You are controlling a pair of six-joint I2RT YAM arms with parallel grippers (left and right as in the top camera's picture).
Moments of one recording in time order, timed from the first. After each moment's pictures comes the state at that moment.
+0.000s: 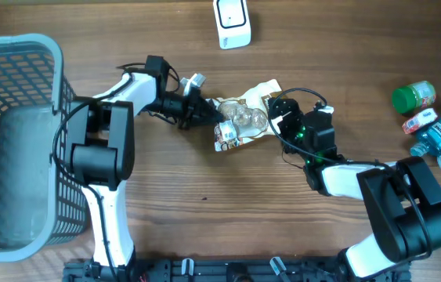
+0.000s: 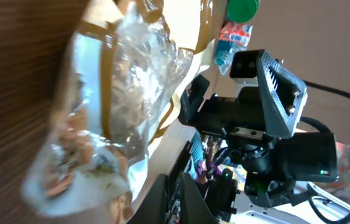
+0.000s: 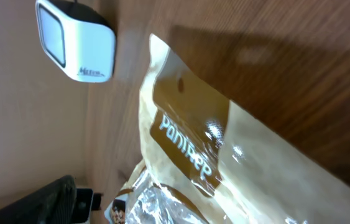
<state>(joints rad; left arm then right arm) -0.16 2.26 1.46 -0.81 1.21 -0.15 0.30 1.74 0.47 0.72 -0.15 1.36</state>
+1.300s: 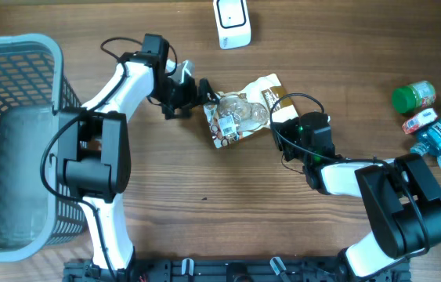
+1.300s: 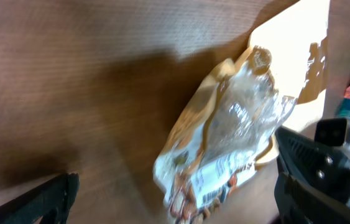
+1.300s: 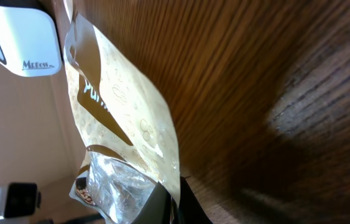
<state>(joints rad) -0.19 2.15 1.54 -0.80 0.63 -0.27 0.29 1.76 0.48 0.61 -0.21 1.43</state>
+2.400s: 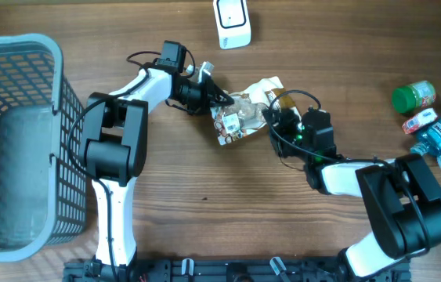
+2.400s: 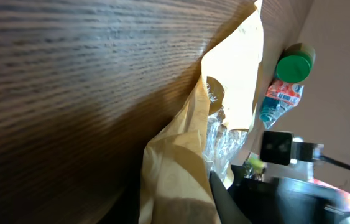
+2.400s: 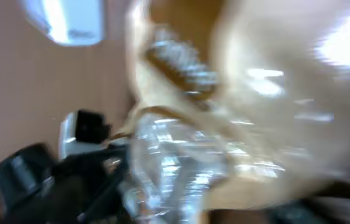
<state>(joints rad) -0.24 2.33 1.57 -0.55 0.95 -0.48 0.28 1.76 0.48 0.72 -0.32 1.42</state>
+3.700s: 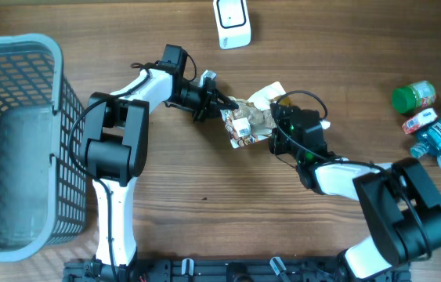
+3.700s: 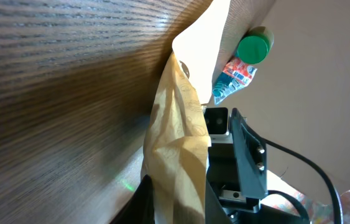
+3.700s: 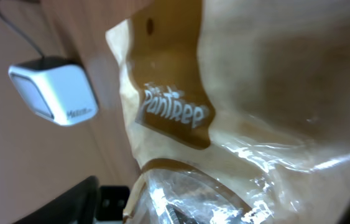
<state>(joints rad) -0.24 2.33 1.56 -0.64 1.16 -0.66 0.36 1.75 0.51 0.61 -0.03 1.78</state>
